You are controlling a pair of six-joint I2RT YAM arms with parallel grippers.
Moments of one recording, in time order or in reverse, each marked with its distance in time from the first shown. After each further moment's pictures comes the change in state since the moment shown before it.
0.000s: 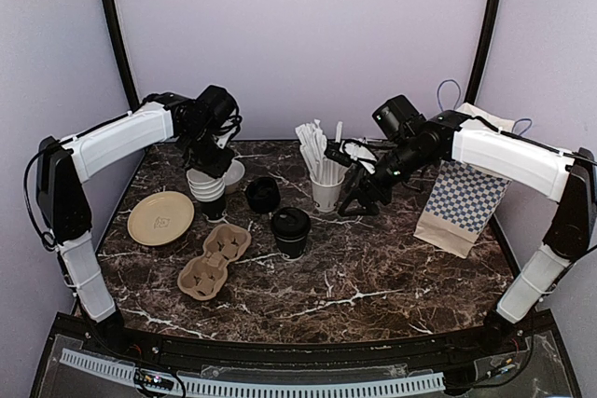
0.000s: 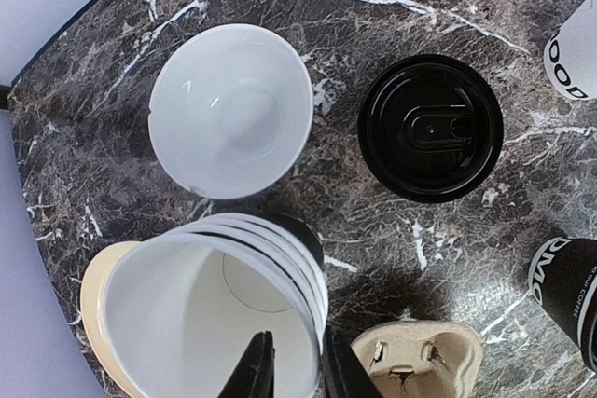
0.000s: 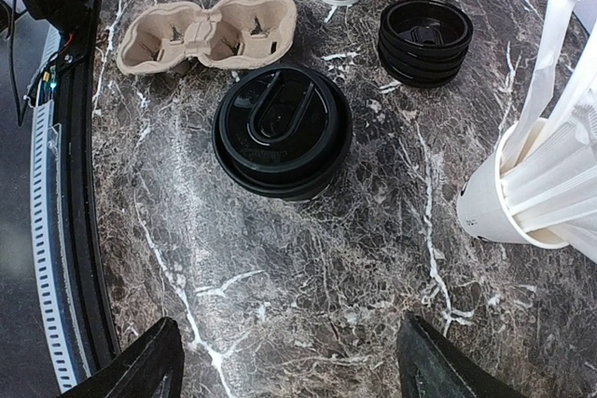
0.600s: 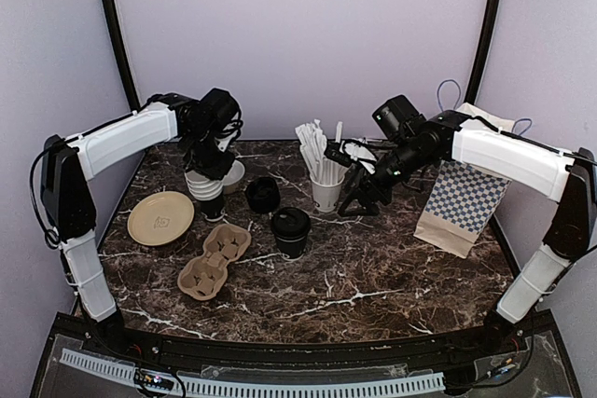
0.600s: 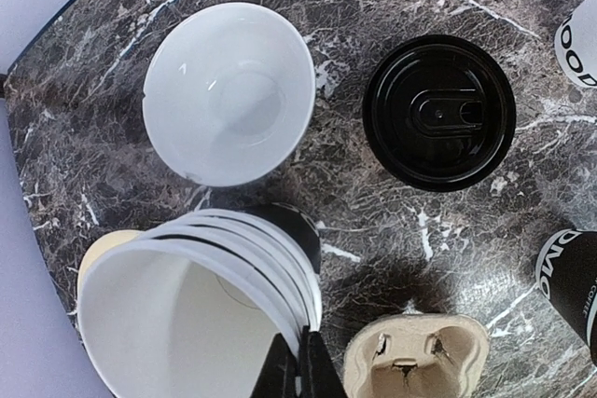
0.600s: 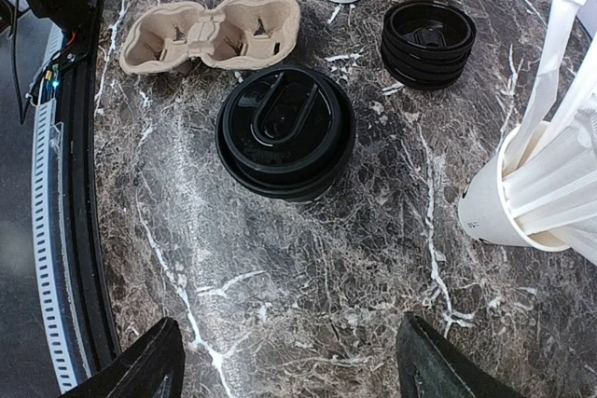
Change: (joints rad) left arm 0.000 0.034 0.019 -0.041 -0.006 0.000; right arm 0.000 0.000 0.000 -0.001 -0.006 -0.008
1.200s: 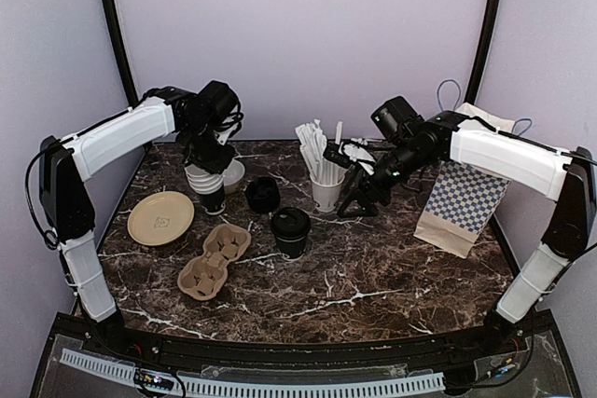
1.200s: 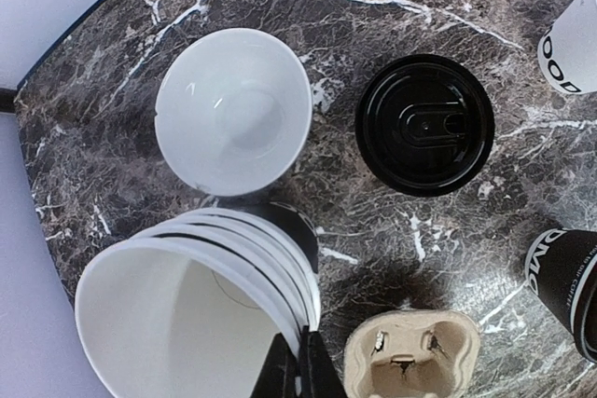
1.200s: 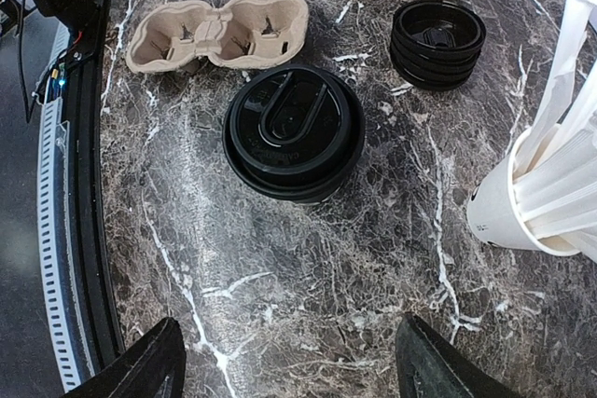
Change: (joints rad) left arm -0.009 -0.011 0.049 -0.027 -0.001 0.010; right arm 0.000 0.011 0.002 -0.003 -0.020 -0.003
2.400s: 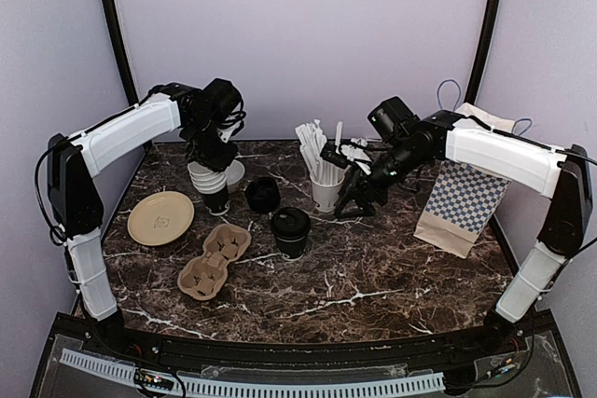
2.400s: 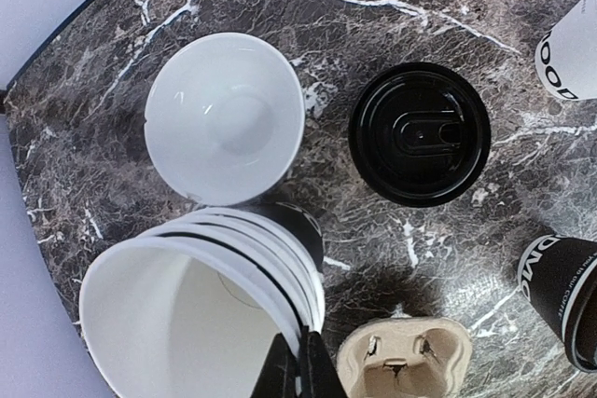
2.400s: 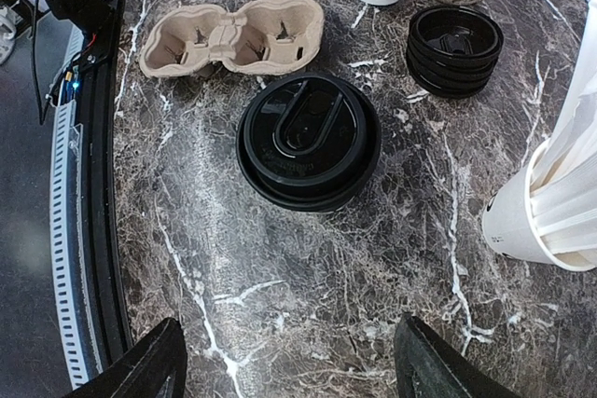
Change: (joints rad) left arm 0.007 0.059 0.085 -0.044 0.029 -0.001; right arm 0.000 0.030 0.021 -0.008 -0.044 -0.001
